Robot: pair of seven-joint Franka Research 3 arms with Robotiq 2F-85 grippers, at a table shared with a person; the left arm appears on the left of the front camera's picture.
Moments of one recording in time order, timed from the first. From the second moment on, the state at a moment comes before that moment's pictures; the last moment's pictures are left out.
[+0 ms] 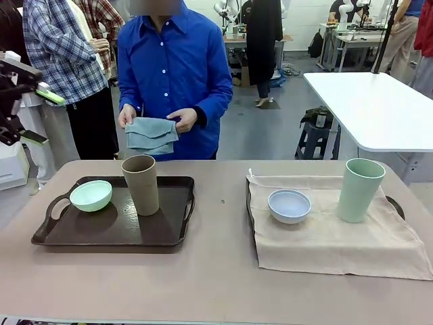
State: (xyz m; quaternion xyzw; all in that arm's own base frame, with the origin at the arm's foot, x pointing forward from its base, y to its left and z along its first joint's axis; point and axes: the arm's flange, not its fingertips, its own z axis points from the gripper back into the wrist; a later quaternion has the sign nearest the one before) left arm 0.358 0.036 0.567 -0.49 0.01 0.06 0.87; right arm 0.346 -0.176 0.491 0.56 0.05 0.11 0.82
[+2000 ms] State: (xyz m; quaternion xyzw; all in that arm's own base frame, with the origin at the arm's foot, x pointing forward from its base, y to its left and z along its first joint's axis) left arm 0.370 0.175 0.495 -0.64 0.05 -0.03 0.77; right arm 0.348 -0.218 0.452 0.62 0.04 -0.11 0.78
